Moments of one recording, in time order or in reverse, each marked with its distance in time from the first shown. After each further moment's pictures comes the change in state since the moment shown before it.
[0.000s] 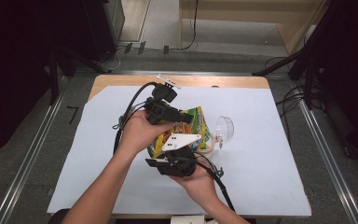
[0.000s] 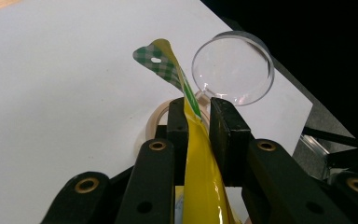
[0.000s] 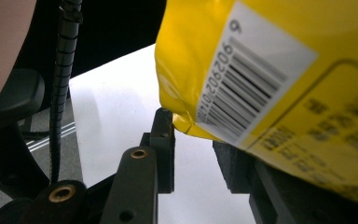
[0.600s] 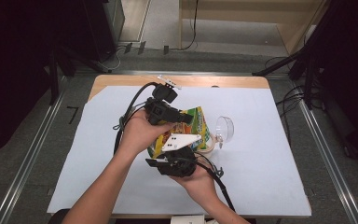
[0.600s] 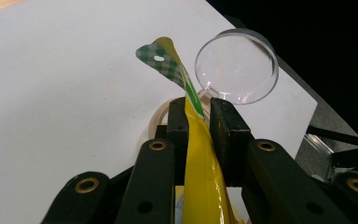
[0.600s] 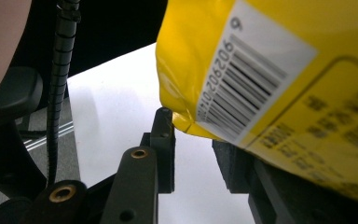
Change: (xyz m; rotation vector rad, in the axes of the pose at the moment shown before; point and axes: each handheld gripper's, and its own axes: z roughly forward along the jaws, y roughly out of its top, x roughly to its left) left arm 0.000 0.000 0.001 0.008 0.009 0.000; right arm 0.000 -0.001 0.000 -0.001 -0.004 -0.012
